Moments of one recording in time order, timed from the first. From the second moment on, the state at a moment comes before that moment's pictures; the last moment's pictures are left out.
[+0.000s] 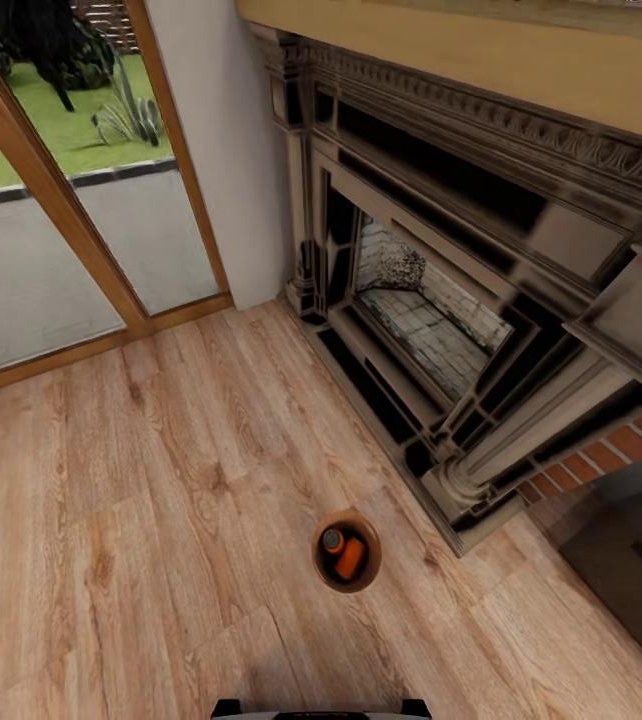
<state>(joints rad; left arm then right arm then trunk) 0.03 0.18 0.04 -0.08 0.10 -0.56 -0.12 0.08 -0.12 -0.39 -0.22 0.20 -0.34 0.32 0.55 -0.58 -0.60</state>
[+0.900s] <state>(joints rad) 0.03 0.17 0.04 -0.08 0.10 -0.56 -0.12 0.08 -0.12 -0.39 -0.14 0.20 -0.34 0.32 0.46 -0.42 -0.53</state>
